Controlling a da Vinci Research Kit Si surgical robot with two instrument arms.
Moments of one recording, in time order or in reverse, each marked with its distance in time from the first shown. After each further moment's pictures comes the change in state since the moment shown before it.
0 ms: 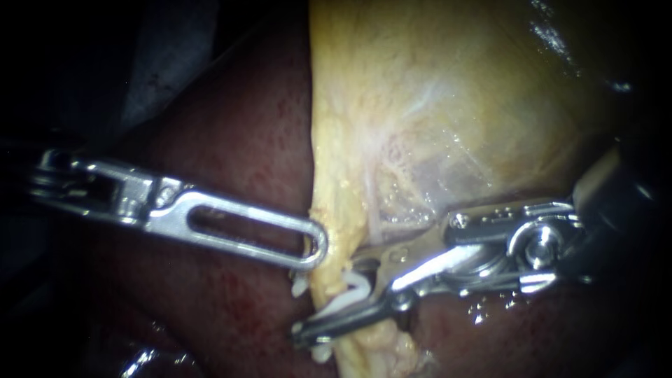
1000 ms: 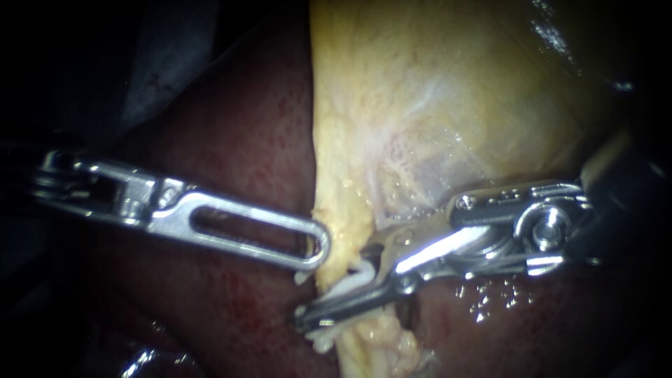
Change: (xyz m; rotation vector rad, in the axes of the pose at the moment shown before) right arm 0.001 0.001 -0.001 -0.015 0.018 0.008; left arm 0.000 0.000 0.000 -0.001 -0.002 0.001
